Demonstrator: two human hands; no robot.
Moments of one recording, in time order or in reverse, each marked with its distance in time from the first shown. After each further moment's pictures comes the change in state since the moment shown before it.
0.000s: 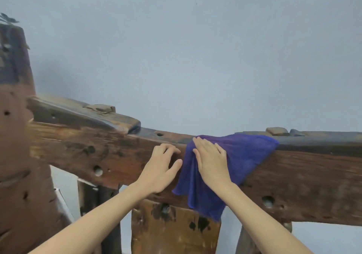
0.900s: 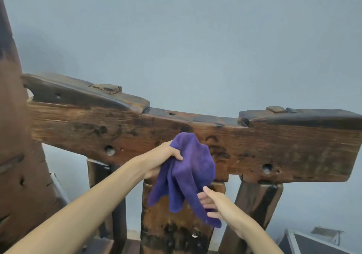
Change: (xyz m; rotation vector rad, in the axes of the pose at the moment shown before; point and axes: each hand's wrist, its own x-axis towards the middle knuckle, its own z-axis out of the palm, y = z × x) left_hand -0.038 -0.026 -0.051 -1.086 -0.587 -0.526; right_hand -0.150 -0.056 0.028 1.002 -0.712 0.896
